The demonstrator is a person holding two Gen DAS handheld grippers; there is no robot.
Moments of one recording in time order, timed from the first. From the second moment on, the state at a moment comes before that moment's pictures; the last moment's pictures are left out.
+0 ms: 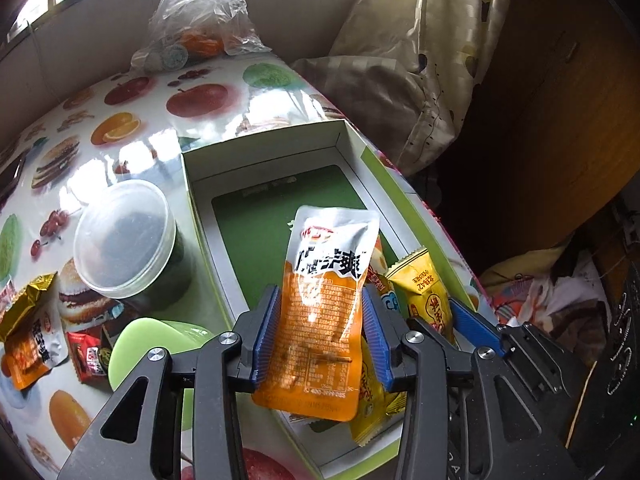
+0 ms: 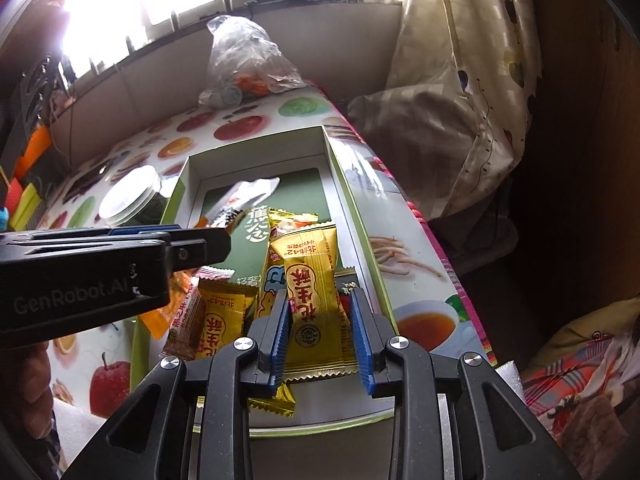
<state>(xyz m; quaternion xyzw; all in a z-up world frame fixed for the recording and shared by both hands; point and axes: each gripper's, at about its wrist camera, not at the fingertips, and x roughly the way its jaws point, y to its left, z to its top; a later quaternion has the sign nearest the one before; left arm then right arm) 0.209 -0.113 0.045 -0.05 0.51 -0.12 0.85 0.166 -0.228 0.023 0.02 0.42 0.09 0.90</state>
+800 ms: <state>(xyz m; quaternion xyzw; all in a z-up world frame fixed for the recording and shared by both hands) 0.202 -0.110 0.050 -0.04 0.50 -0.13 0.85 0.154 -0.224 0.031 0.01 0.42 0.08 0.91</state>
